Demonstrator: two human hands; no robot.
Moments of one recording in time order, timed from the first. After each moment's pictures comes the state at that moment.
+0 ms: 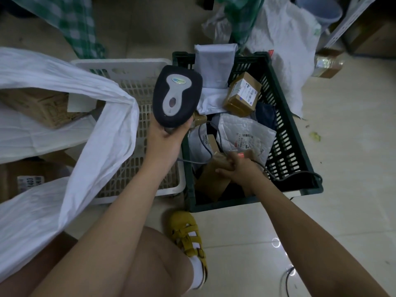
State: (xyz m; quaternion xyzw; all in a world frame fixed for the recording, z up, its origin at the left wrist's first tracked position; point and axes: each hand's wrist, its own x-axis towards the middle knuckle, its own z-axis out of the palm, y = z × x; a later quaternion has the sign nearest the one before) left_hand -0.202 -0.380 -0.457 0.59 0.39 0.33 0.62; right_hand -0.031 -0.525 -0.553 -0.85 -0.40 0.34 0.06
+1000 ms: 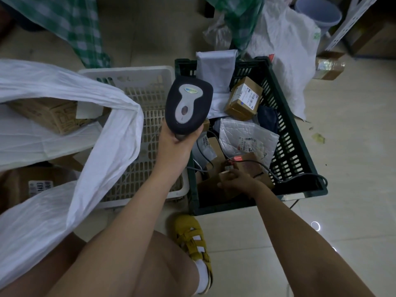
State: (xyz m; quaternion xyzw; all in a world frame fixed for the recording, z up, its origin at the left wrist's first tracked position) left_hand -0.197 -0.393 -0.455 0.58 0.38 0.32 0.65; right_hand -0.041 -0.533 -0.589 -0.82 -0.19 0.52 0.18
